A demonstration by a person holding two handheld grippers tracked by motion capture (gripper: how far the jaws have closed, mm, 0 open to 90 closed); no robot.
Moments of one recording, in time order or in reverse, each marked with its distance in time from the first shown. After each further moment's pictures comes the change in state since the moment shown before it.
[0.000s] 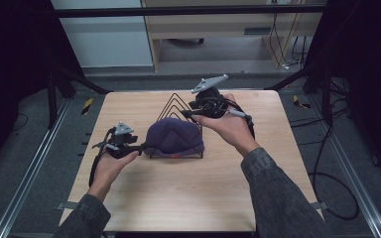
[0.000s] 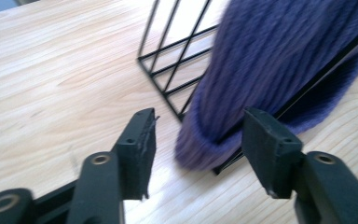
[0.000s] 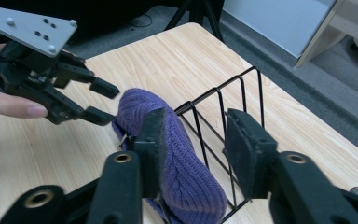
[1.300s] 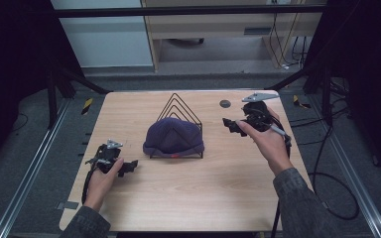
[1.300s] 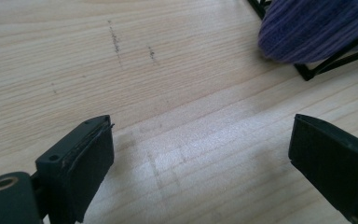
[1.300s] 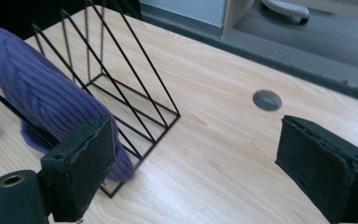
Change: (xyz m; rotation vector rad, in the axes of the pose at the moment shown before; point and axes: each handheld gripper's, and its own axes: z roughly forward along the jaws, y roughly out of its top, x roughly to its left) left arm 0.026 -0.065 0.023 0.165 0.098 -0.112; right arm -0.061 -0.103 -0.044 -0.013 -0.260 0.274
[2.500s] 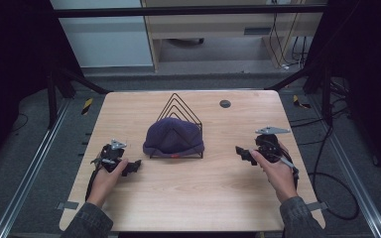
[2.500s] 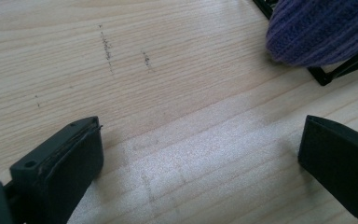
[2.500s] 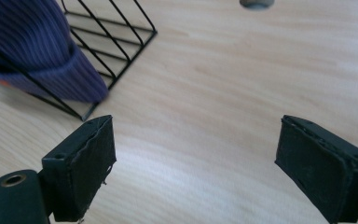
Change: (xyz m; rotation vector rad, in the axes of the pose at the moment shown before) left arm -0.002 -0.003 0.012 -0.038 0.008 0.024; right arm -0.015 -0.108 0.005 0.078 -0.028 0.154
